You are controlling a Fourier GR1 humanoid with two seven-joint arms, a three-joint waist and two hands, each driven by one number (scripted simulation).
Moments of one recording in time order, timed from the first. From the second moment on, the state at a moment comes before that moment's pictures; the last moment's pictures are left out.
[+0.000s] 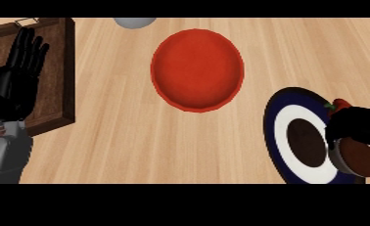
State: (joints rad) left arm -0.25 0.39 0.11 -1.48 0.24 0.09 -0.04; right arm -0.26 -0.88 0.36 -1.09 0.78 0.13 -1.03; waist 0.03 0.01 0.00
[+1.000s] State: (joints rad) left arm -0.37 0.34 0.03 -1.47 0.22 0.08 -0.03; right arm -0.90 -0.87 0.12 -0.50 0.80 0.13 -0.89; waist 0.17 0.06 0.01
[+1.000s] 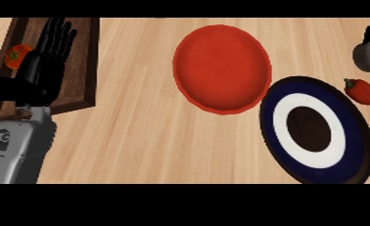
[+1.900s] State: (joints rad) left arm -0.34 0.35 0.07 -1.44 0.22 0.09 -0.04; right arm -1.26 -0.79 0.04 -0.34 0.59 0.36 -0.94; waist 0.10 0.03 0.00
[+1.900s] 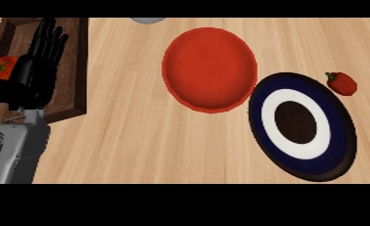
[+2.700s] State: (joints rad) left arm -0.27 0.37 0.11 -1.45 0.22 0.08 -0.05; right arm -1.44 -0.50 0.16 -0.34 0.57 0.49 -0.77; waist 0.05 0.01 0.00
